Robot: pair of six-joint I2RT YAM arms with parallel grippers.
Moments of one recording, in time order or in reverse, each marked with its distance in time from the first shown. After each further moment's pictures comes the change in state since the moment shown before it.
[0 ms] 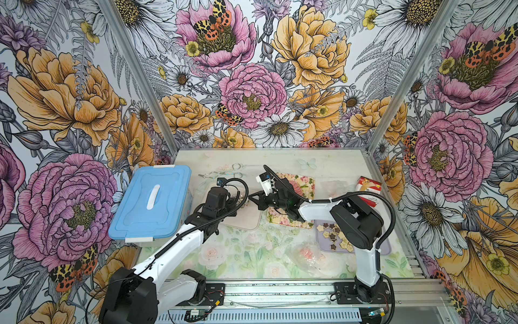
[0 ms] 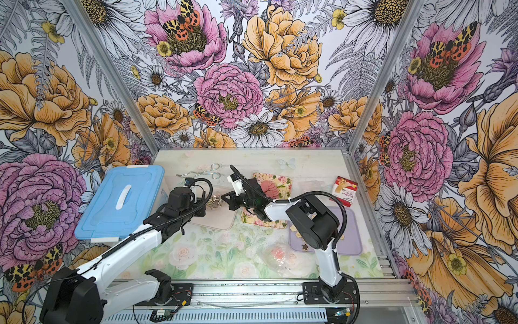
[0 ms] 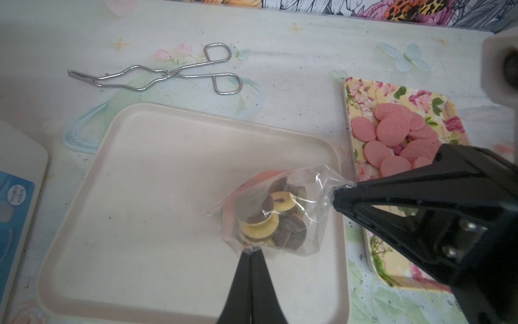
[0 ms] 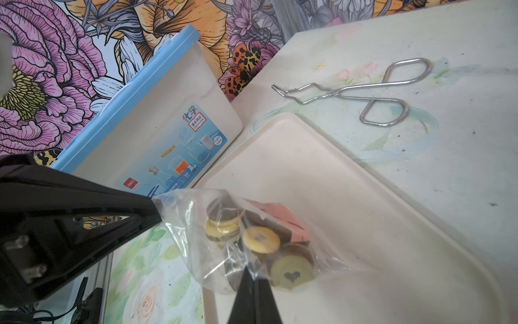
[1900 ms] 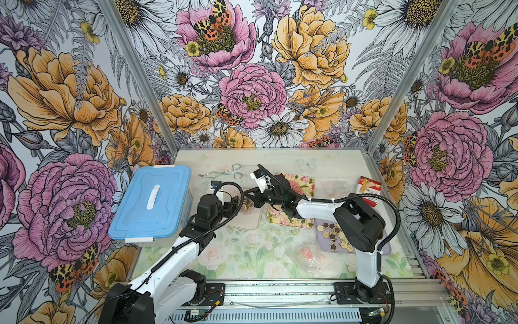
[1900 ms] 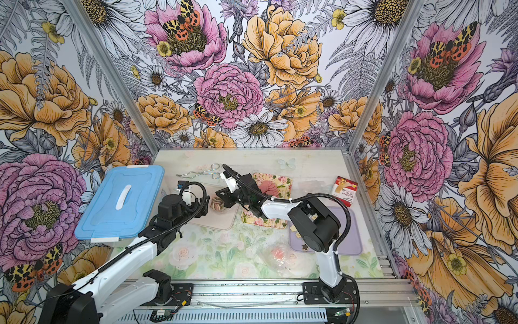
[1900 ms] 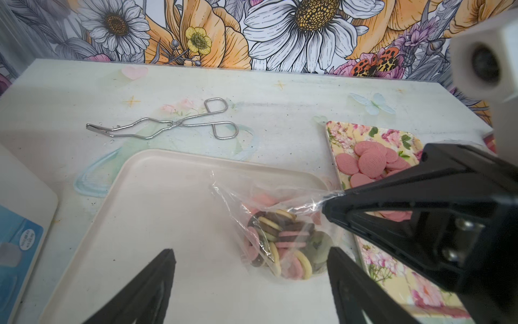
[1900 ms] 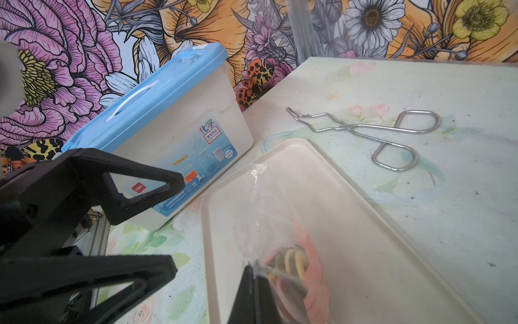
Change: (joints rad) left arm 0.043 -0.098 -0.159 0.268 0.084 0.078; right arm 0.025 -0.035 0.072 -0.085 0.035 -0.108
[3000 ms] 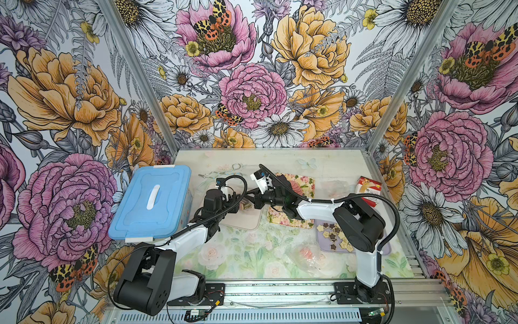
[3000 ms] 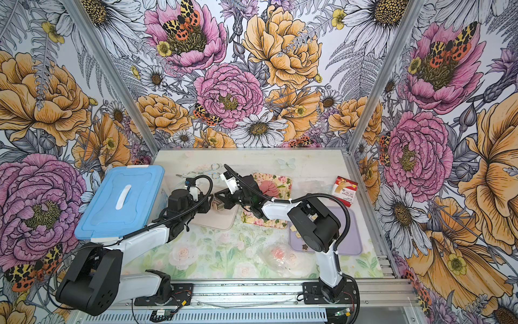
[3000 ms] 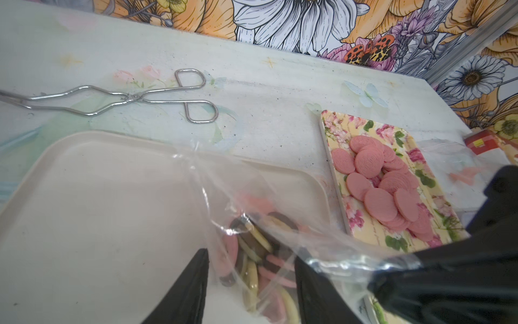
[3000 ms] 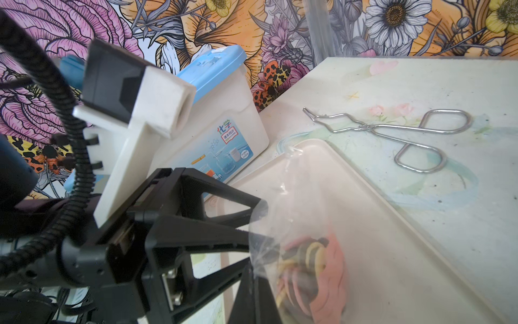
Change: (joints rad) left arm 0.051 0.288 0.018 0.238 0.145 -0.080; right arm 0.000 0.000 -0.030 0.072 -0.066 0.034
